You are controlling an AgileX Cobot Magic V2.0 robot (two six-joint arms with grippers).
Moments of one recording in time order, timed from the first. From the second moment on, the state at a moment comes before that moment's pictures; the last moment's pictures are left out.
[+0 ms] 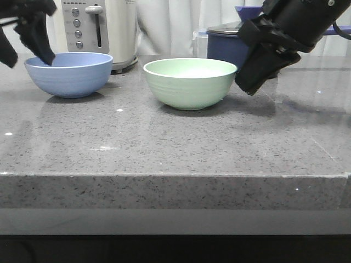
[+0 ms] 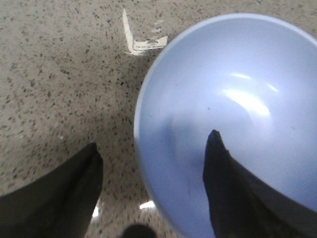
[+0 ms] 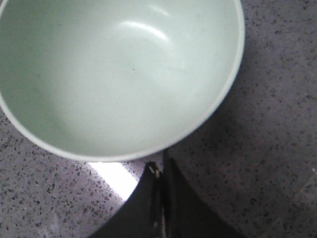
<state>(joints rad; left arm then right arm) -0.15 1.77 -1.52 -0.16 0.89 0.06 0.27 1.59 -1.18 0.57 0.68 -0.72</state>
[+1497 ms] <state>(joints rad) -0.40 1.69 -1.71 -0.16 0.91 0.06 0.27 1.59 -1.18 0.57 0.68 -0.72</state>
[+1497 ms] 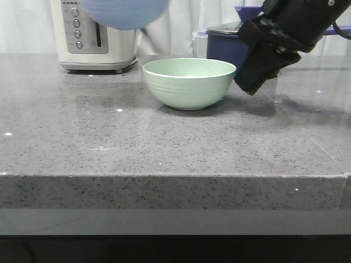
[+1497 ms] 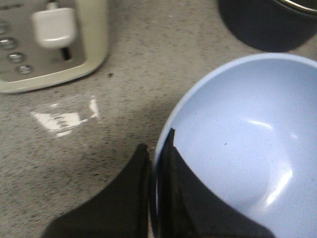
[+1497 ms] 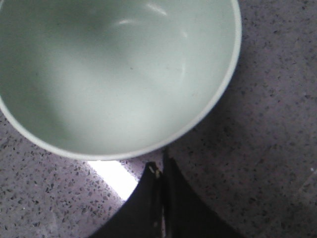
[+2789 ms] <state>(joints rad) -0.54 1.87 -1.72 -0.18 0.81 0.06 0.27 1.59 -1.18 0.57 0.68 -0.72</state>
